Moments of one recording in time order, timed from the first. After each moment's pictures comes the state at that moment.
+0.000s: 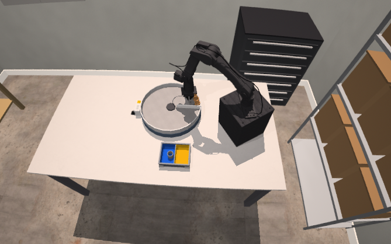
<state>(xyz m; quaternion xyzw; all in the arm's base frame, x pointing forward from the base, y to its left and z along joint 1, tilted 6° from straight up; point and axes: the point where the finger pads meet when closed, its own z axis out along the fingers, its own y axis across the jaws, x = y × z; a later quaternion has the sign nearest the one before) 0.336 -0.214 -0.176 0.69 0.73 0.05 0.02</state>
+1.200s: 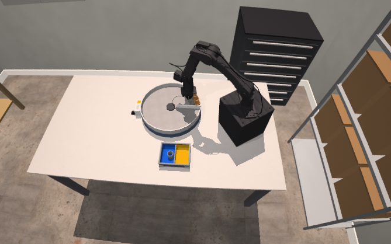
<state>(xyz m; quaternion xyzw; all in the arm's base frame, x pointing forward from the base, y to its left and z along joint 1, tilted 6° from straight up) 0.339 -0.216 -0.175 0.69 0.73 0.05 0.02</state>
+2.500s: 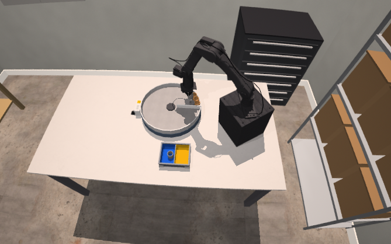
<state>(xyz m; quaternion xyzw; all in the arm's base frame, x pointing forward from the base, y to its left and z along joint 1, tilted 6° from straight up) 0.337 -0.218 -0.135 0.69 0.73 0.05 0.03</state>
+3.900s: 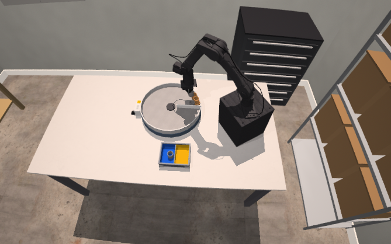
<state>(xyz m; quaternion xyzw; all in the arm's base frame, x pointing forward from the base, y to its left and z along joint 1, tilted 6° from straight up) 0.332 -0.217 -0.107 0.69 0.73 0.05 0.02</state>
